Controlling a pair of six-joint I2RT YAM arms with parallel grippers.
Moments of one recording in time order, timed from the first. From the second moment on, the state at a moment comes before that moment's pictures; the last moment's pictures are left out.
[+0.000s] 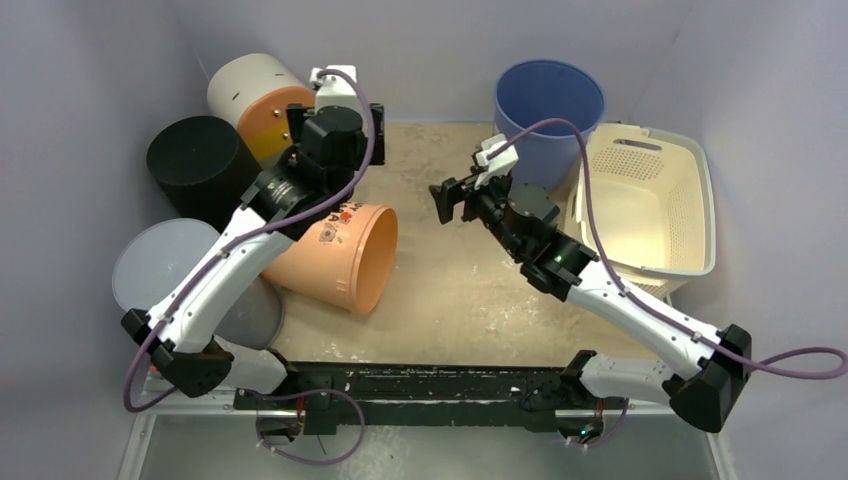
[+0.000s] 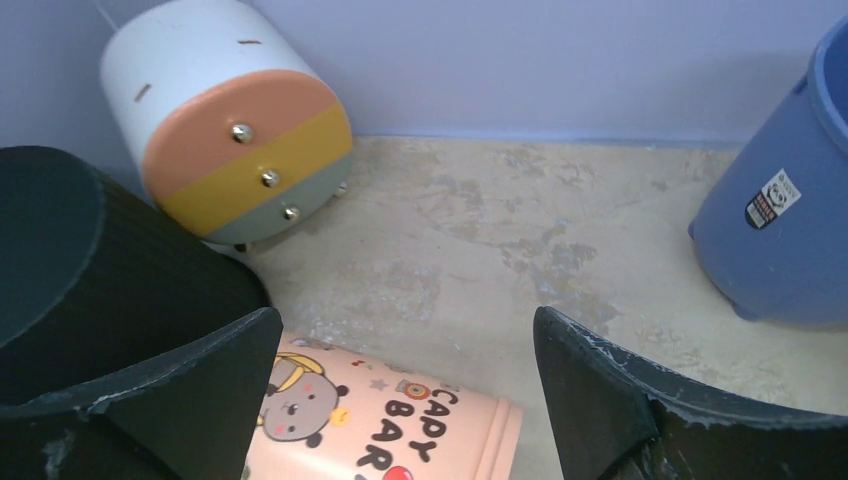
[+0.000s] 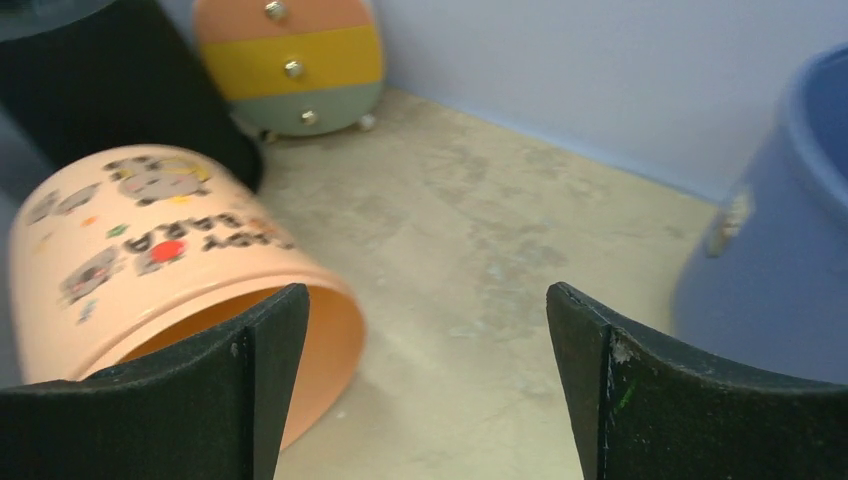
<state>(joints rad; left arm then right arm) -0.71 1.40 1.72 -0.66 -0.77 -0.20 0.81 1.14 1.05 0.06 0.33 0.02</state>
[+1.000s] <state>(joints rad) -0.72 1.11 1.63 -0.66 -0.81 -0.18 1.14 1.56 0.89 0.50 -0.07 0.45</state>
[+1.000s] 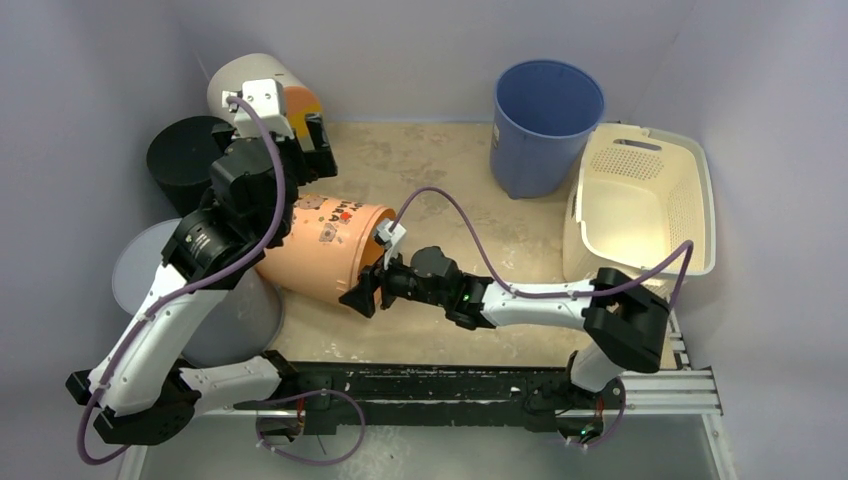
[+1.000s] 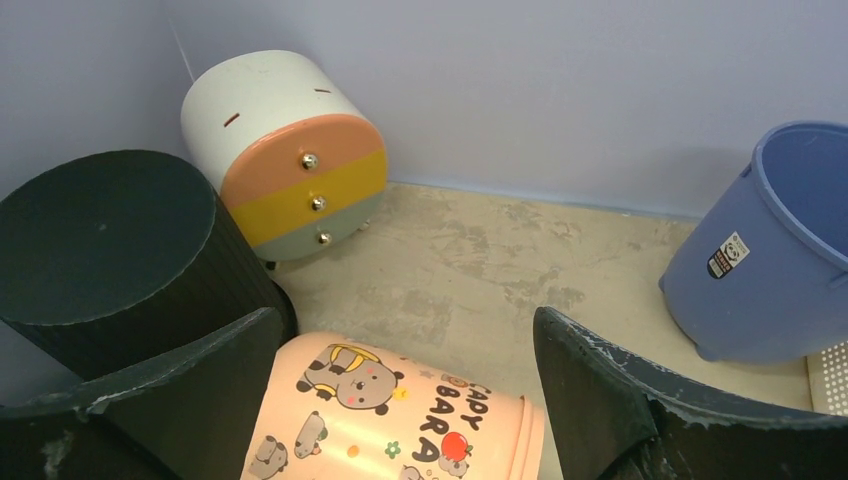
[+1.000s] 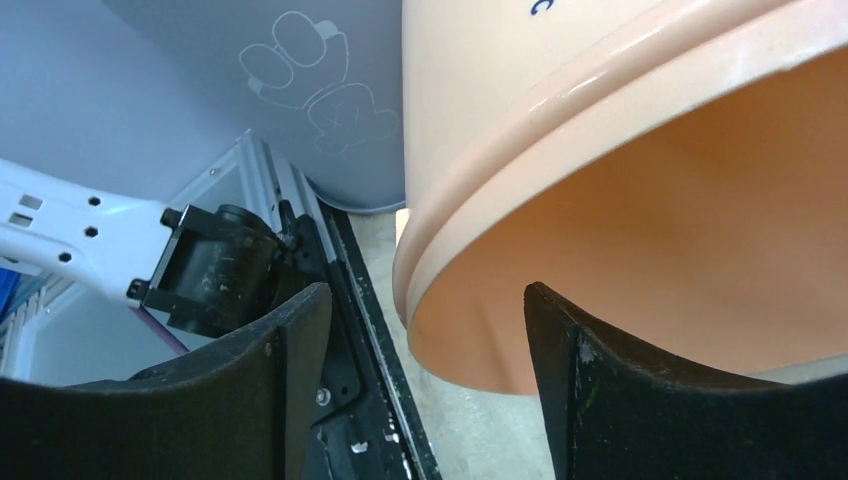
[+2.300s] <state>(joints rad) -0.71 1.09 1.69 -0.70 -0.79 -0.18 0.87 1.51 0.86 0.75 -0.16 0.50</state>
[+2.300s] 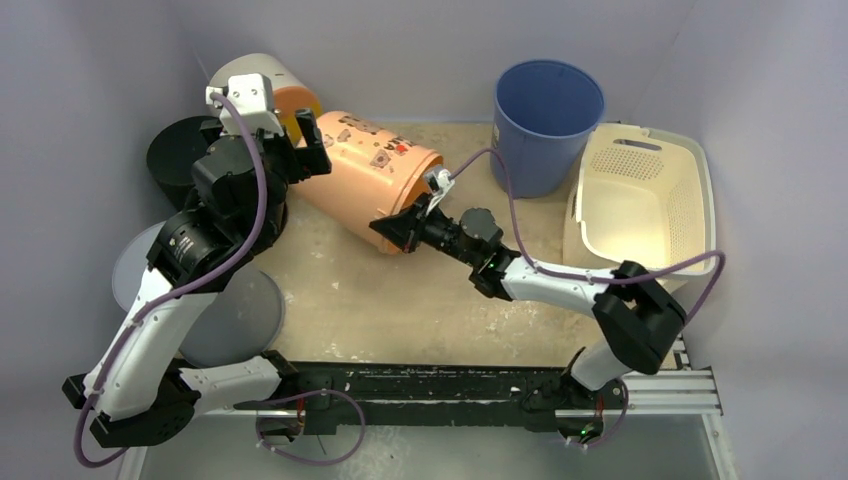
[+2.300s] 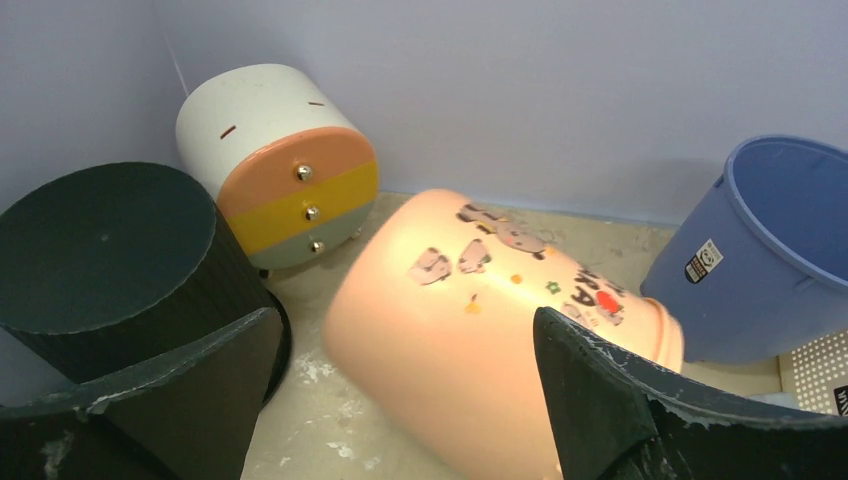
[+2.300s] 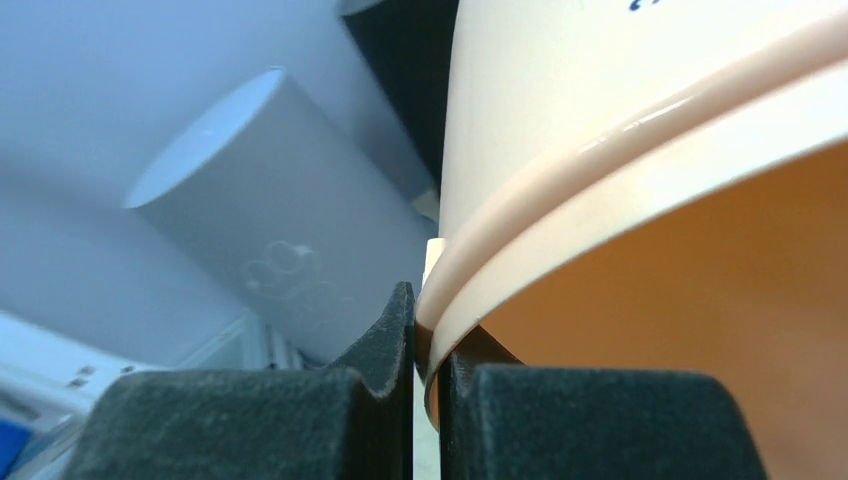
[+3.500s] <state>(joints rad) -0.72 1.15 1.70 -0.72 -0.79 -0.18 0.56 2.01 0.56 1.52 -0.59 1.06</state>
